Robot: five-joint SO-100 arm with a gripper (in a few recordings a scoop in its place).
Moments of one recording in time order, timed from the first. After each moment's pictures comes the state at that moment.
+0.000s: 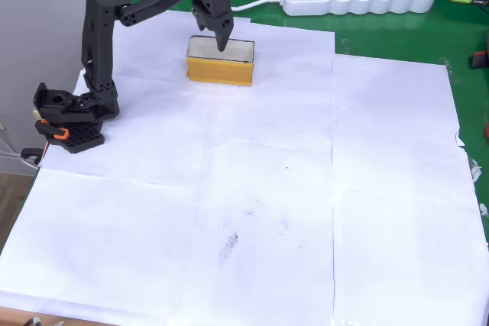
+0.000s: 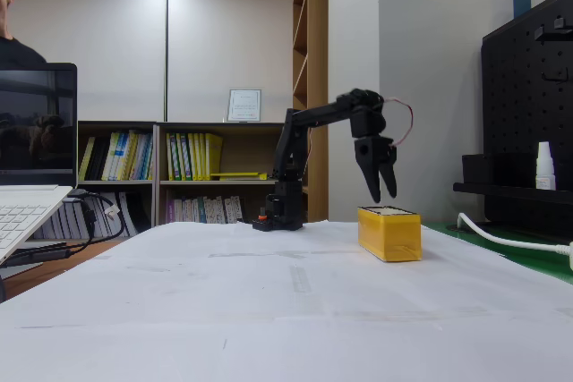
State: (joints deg) arm -32.2 93.7 113.6 88.6 -92.3
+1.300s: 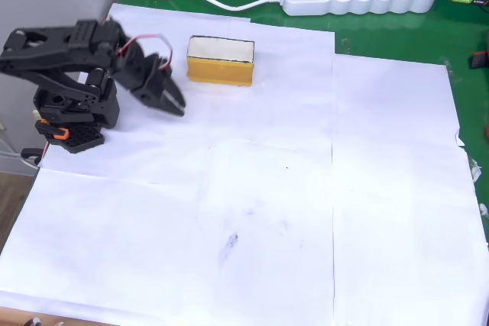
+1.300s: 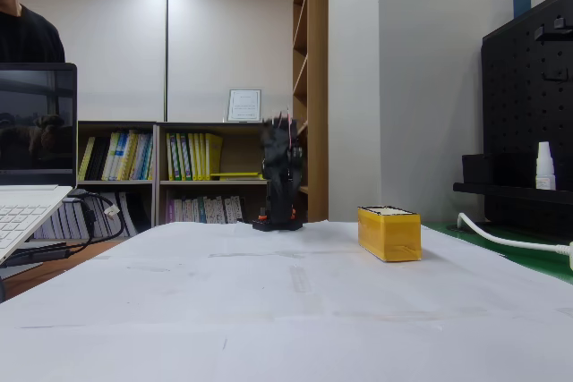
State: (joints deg) arm 2.3 5.3 18.5 63.9 -85.8
